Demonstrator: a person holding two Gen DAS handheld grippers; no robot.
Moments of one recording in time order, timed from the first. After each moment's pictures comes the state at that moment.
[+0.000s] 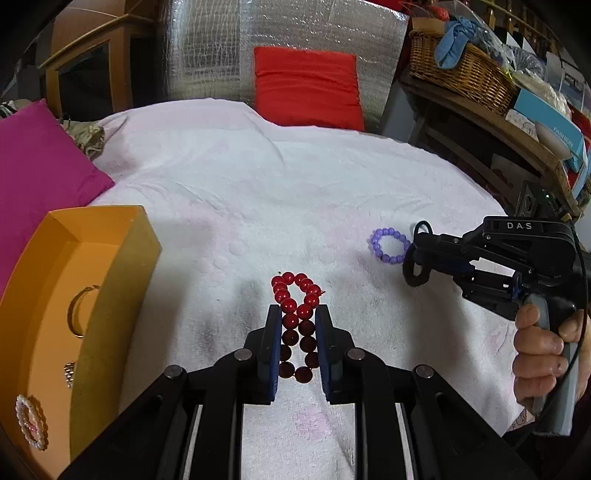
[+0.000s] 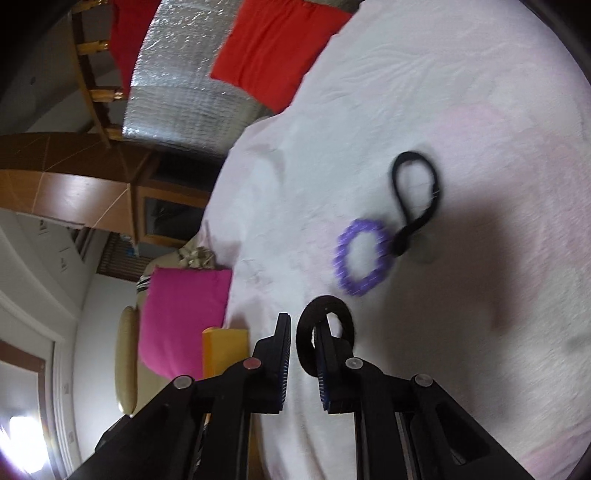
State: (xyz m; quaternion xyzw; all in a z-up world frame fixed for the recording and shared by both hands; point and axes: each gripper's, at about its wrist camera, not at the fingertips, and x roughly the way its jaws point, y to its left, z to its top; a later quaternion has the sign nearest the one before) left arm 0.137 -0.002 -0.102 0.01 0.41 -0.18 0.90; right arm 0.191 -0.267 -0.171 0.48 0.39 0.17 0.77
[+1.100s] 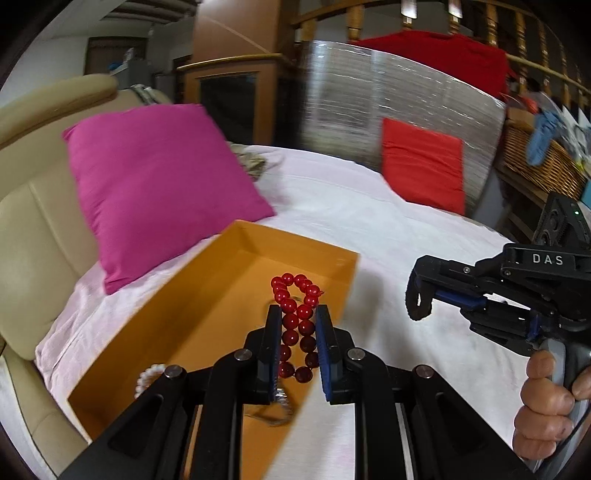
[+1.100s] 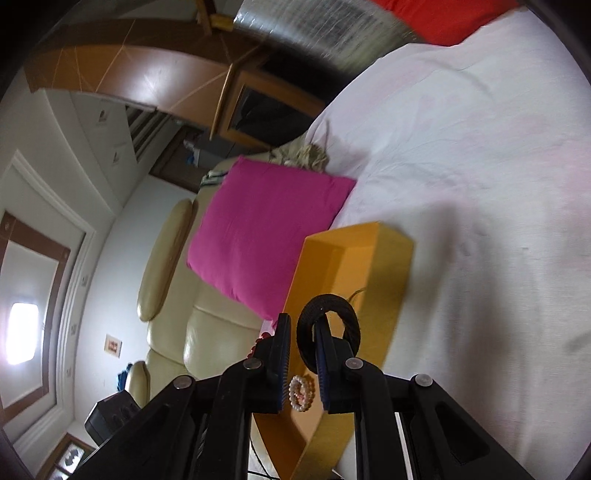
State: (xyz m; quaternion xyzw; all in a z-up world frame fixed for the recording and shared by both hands) left arm 0.083 0.162 -0.050 -0.06 0.32 0.02 0.95; right arm 0.188 -0.049 -0.098 0.36 0.41 0.34 0.77
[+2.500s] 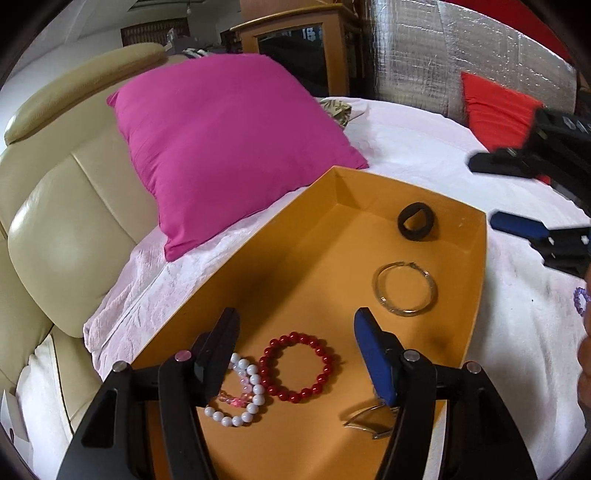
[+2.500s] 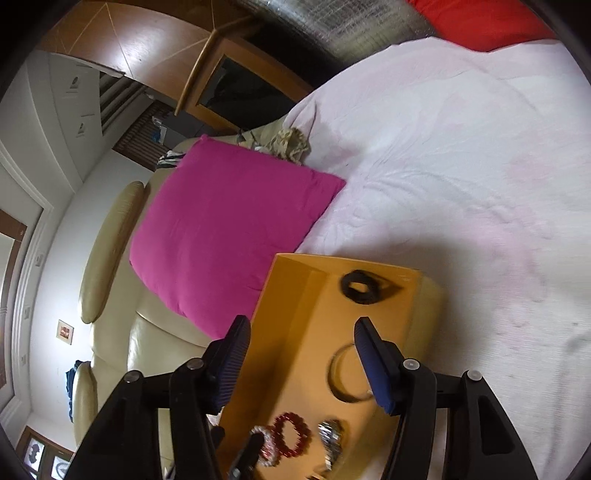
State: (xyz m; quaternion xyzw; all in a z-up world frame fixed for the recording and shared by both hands) left arm 0.123 0.204 -0.104 -0.01 0.39 0.16 0.90; right arm 0.267 0.007 -0.108 0.29 0.44 0.27 0.81
